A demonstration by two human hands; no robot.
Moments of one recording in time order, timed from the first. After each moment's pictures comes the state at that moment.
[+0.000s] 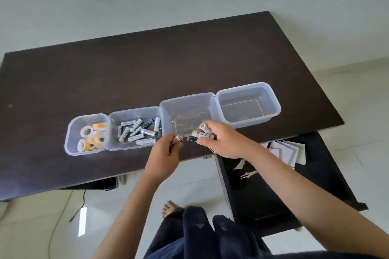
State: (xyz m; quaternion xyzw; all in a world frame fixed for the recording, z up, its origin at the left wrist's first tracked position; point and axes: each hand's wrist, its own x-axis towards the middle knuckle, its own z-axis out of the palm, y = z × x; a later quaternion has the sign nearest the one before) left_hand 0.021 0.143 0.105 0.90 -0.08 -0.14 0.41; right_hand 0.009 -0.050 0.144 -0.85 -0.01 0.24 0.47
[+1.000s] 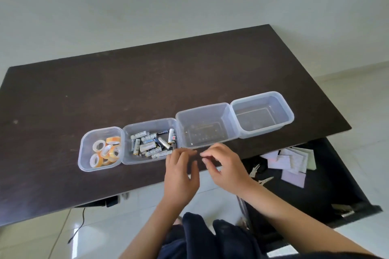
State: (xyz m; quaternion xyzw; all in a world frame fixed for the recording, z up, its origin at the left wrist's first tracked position) left_hand 0.015 0.177 0.069 0.90 -0.17 0.03 0.41; right_hand -0.009 0.022 0.074 -0.89 -0.06 -0.12 0.42
